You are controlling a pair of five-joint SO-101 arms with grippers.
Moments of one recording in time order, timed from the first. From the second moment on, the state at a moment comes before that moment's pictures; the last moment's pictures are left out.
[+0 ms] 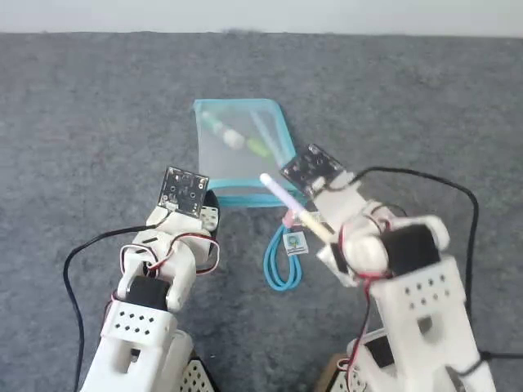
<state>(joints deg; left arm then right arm) 5.2 -66.2 84.4 27.9 -2.0 -23.6 -43.7 27.1 96.4 24.3</state>
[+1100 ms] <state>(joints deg) 5.2 -66.2 84.4 27.9 -2.0 -32.7 -44.1 21.7 100.4 25.5</state>
